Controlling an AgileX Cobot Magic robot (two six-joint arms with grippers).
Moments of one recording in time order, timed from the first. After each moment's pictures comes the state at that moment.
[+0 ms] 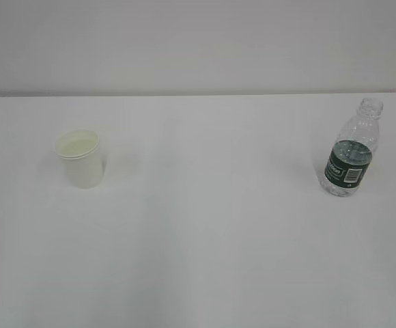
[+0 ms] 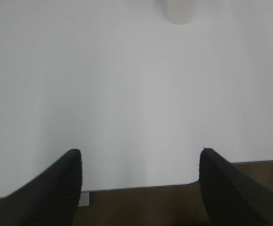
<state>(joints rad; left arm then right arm) -0.11 0.27 -0.55 0.02 1.09 -0.11 0.09 -0.02 -0.50 -0.14 1.15 -0.01</state>
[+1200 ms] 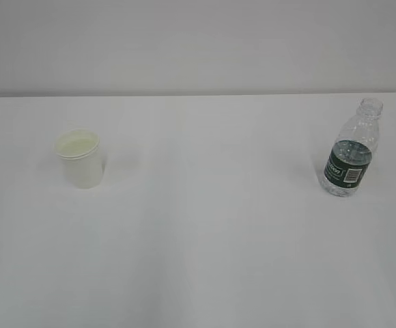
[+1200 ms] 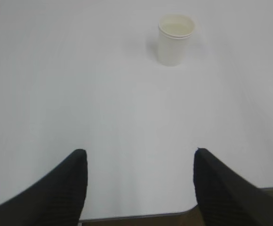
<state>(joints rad) -0.11 0.04 -0.54 0.02 1.09 -0.11 0.09 -0.02 -0.50 -0.14 1.15 -0.01</state>
